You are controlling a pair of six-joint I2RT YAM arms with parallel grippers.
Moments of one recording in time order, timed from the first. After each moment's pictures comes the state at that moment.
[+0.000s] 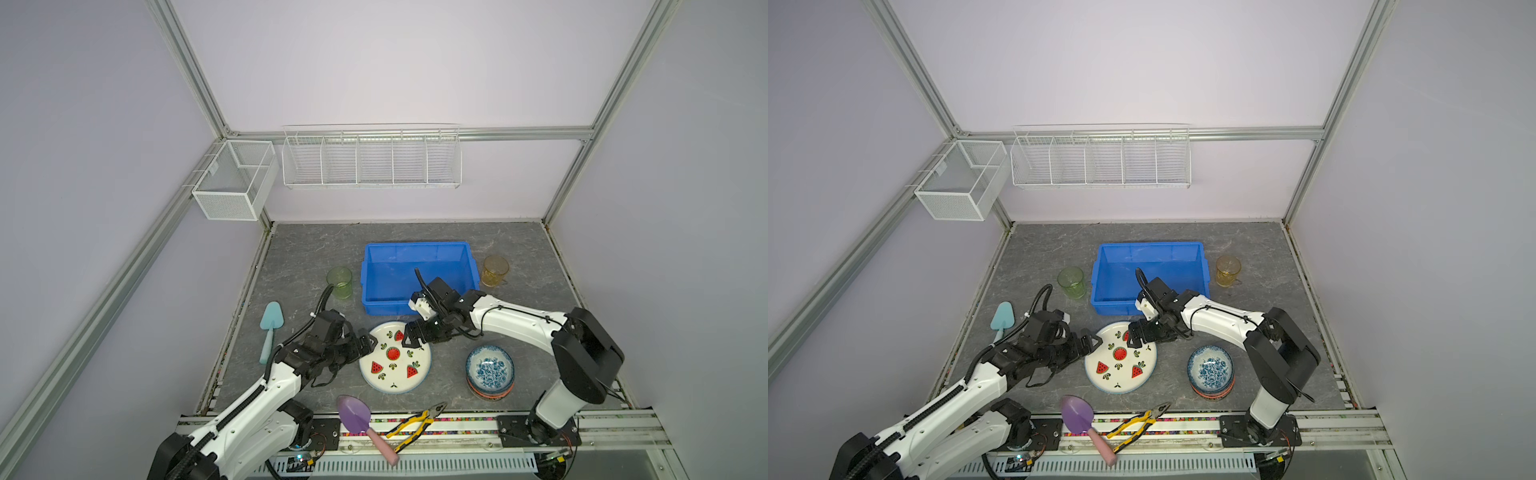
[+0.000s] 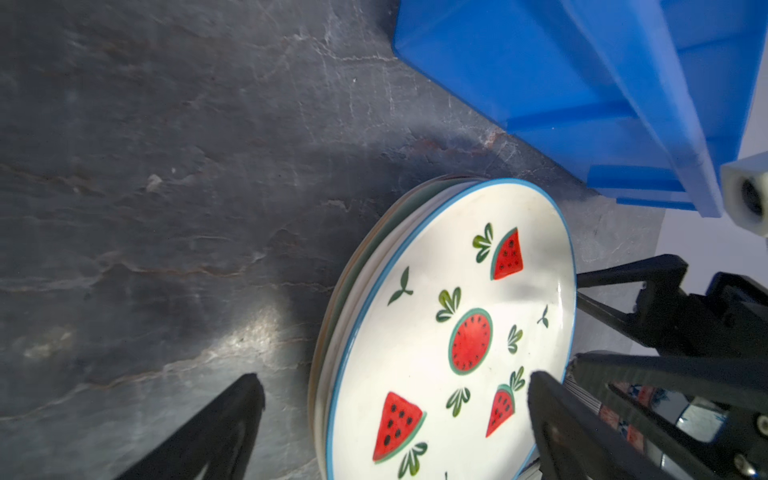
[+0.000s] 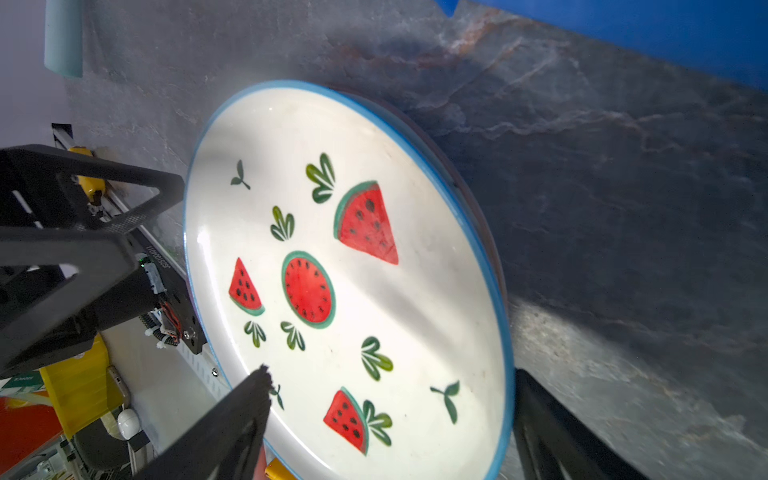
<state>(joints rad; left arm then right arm) -0.54 0.87 0.44 -0.47 0.26 -0.91 0.81 1.68 1.08 -0.58 -0.41 0.48</state>
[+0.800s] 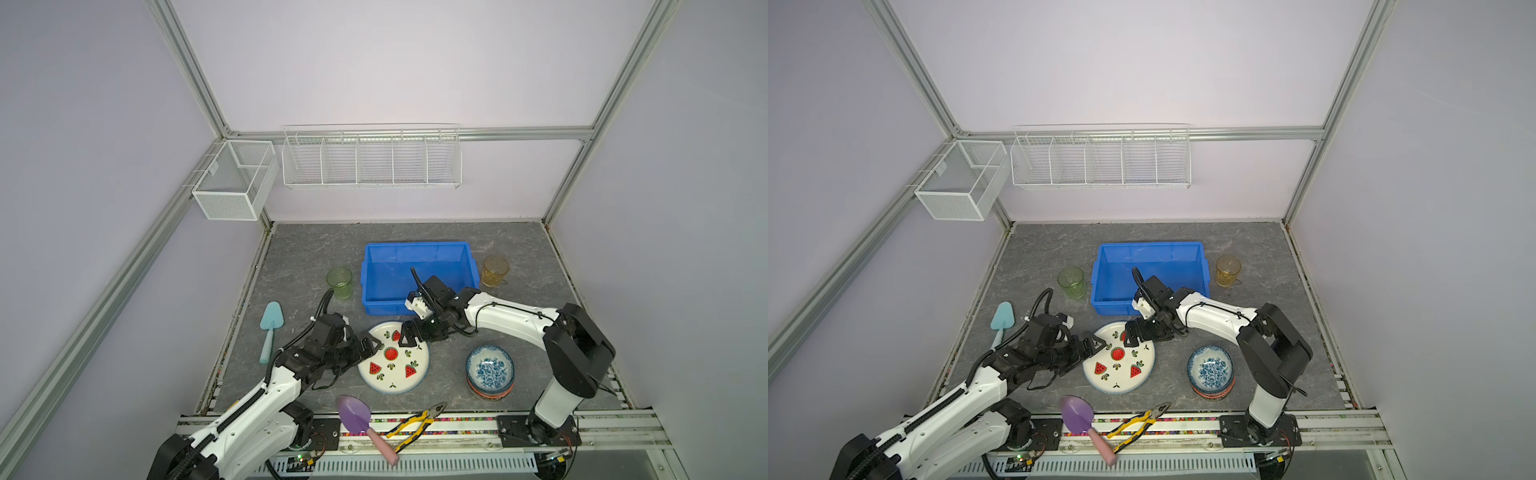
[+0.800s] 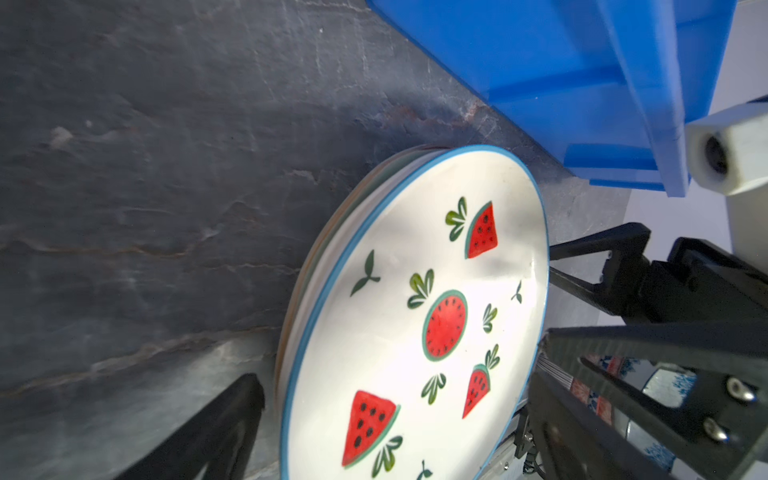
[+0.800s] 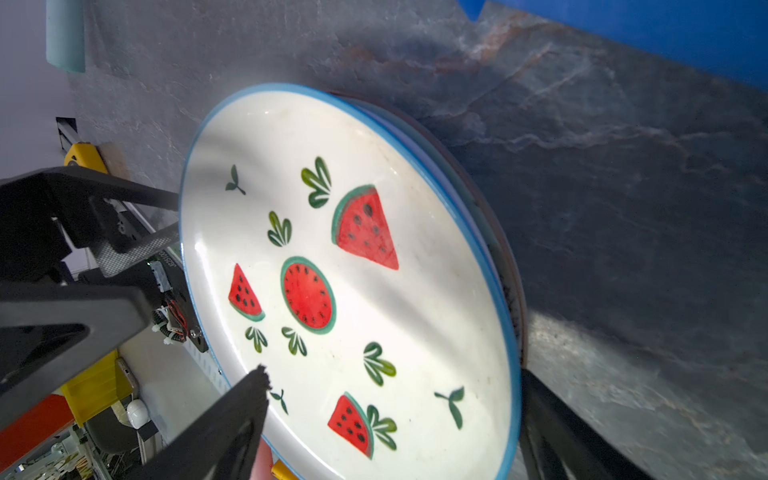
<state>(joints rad) -0.56 0.87 0.40 -0.41 0.34 -0.95 0.81 1.73 1.12 -0.60 -0.44 0.47</state>
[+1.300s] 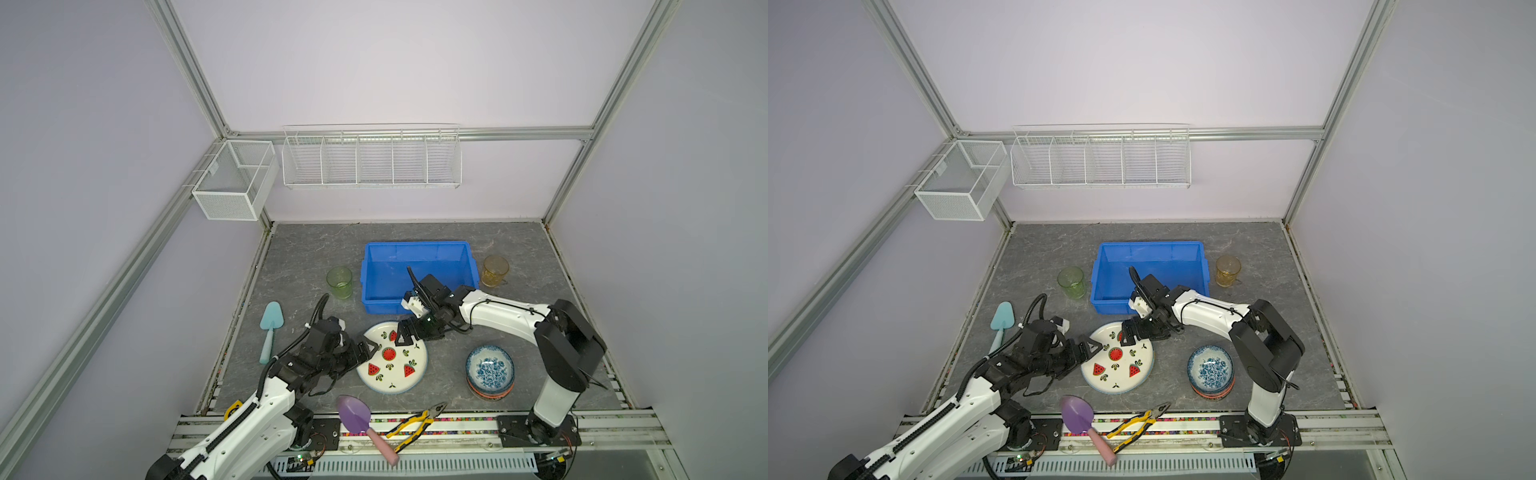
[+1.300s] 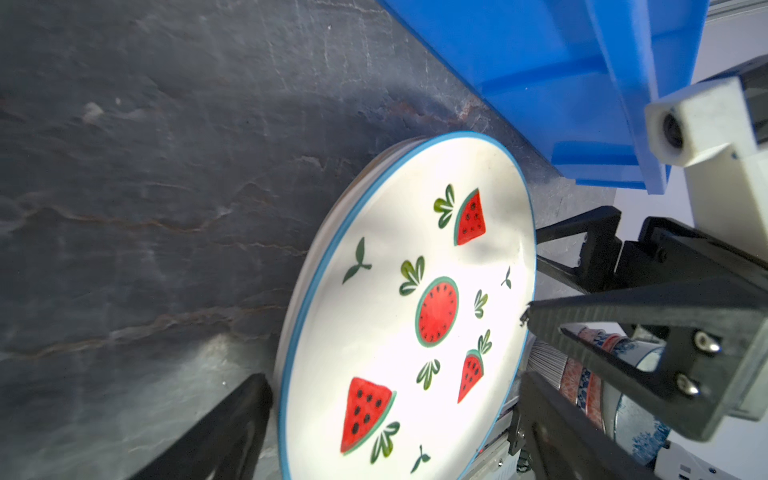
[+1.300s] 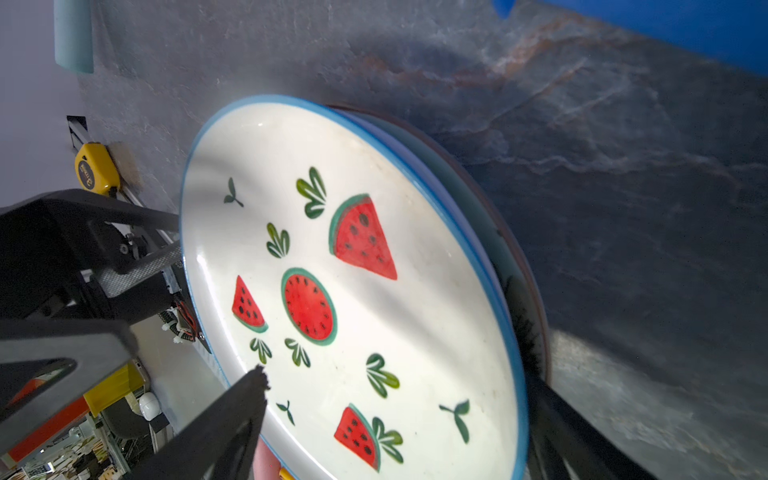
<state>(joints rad) -0.56 0.74 0.35 -0.44 0.33 -0.99 0.81 1.78 1.16 -0.60 -0.47 0.47</state>
